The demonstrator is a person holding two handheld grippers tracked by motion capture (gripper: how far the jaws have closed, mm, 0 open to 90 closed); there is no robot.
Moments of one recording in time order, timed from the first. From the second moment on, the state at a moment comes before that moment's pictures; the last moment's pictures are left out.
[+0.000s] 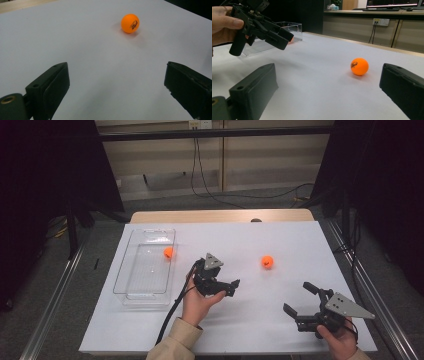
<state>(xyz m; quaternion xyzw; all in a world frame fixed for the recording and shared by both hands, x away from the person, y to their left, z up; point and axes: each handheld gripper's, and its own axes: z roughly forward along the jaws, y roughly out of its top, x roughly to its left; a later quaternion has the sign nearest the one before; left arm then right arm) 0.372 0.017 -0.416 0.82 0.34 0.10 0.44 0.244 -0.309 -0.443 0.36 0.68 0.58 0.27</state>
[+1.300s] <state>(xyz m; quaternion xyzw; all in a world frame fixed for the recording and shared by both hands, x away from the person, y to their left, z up) 0.371 -0.006 -0.422 0.83 0.33 0.10 0.44 0.243 -0.310 -0.443 0.37 0.67 0.58 0.27</state>
